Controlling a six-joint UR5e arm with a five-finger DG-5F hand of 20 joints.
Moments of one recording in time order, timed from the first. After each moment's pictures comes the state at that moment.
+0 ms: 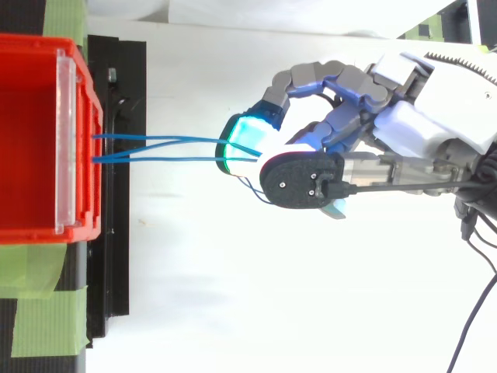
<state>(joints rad) 0.35 -1.89 -1.72 -2.85 -0.70 0.03</state>
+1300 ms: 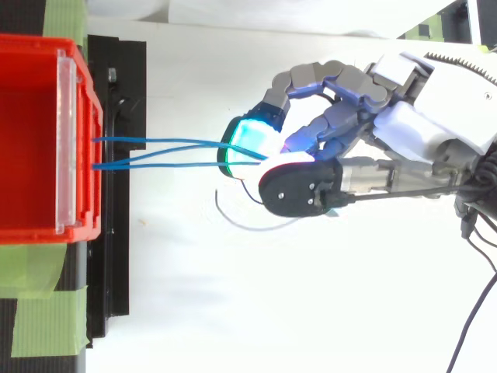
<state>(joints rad) 0.35 -1.89 -1.72 -2.85 -0.70 0.02</state>
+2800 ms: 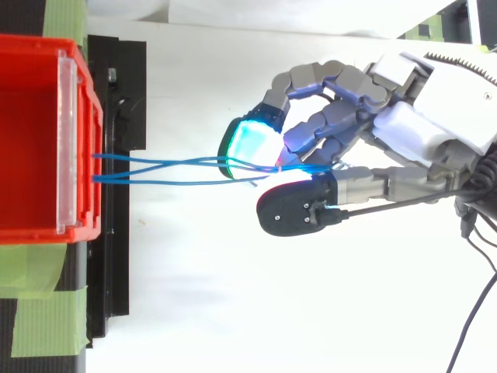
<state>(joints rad) 0.35 -1.89 -1.72 -2.84 -0.70 0.01</state>
